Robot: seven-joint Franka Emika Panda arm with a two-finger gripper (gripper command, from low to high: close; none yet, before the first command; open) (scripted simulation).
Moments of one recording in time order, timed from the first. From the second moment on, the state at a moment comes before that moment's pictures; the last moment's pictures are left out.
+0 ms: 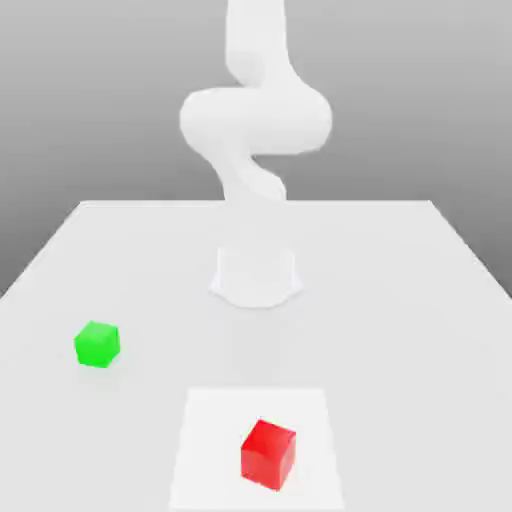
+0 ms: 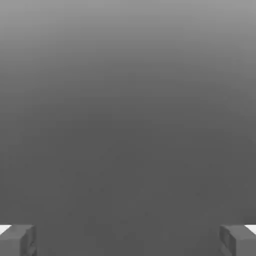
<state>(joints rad) -0.03 -0.71 0.03 -2.33 -0.02 2.34 0.86</state>
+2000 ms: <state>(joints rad) -0.64 -0.24 -0.21 -2.91 -0.16 2.67 1.44</state>
